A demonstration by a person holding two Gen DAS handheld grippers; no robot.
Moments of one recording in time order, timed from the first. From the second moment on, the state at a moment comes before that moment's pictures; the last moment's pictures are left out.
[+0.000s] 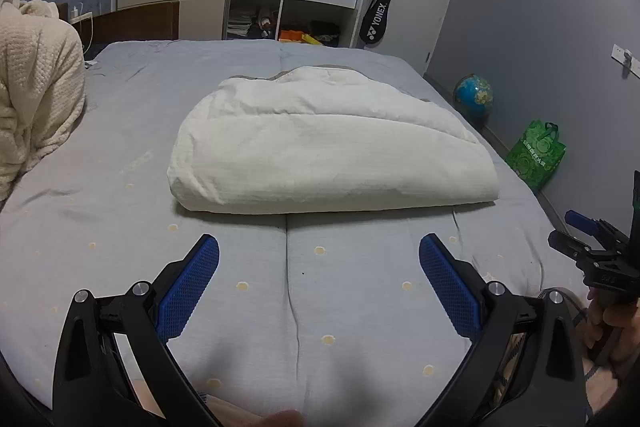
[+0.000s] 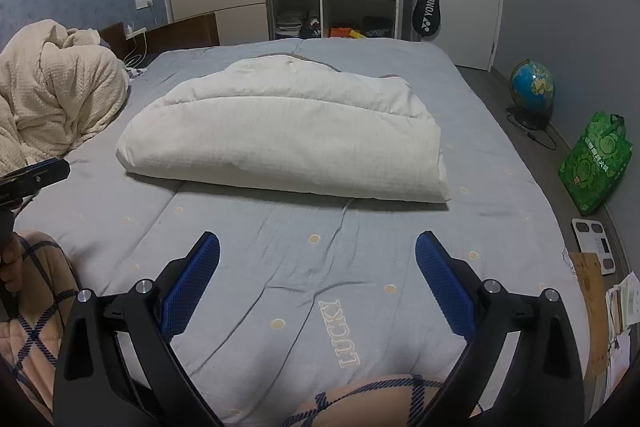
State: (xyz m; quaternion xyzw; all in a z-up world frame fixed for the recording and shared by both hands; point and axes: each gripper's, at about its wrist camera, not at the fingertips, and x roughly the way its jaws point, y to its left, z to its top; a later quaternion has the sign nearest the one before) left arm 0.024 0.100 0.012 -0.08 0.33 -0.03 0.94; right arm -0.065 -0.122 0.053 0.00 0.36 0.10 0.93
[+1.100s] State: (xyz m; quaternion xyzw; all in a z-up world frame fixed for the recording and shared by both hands) left arm 0.023 0.095 0.013 -0.07 0.32 -0.03 0.94; right arm -0.067 -0.117 0.050 -0.01 0.35 0.10 0.93
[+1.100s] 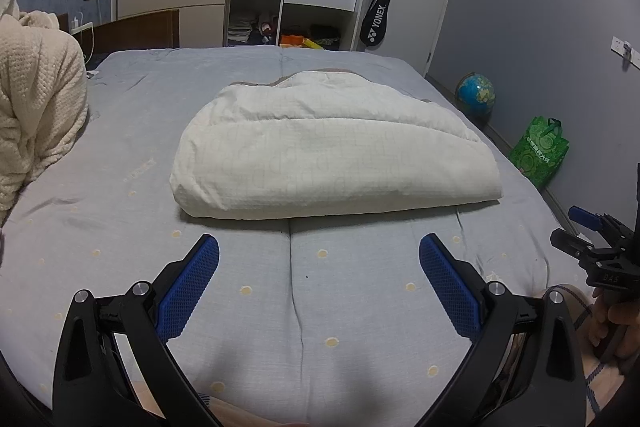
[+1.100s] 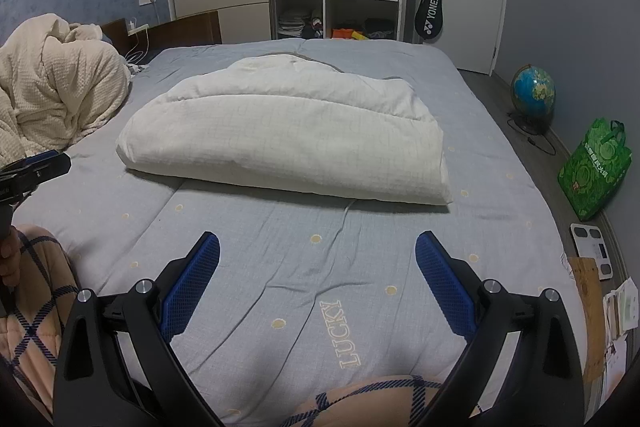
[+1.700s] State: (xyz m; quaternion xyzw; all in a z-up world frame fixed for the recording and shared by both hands) left arm 0.023 0.096 0.014 -0.07 0.32 -0.02 0.94; right arm -0.068 -0.117 0.050 -0.01 0.35 0.10 0.93
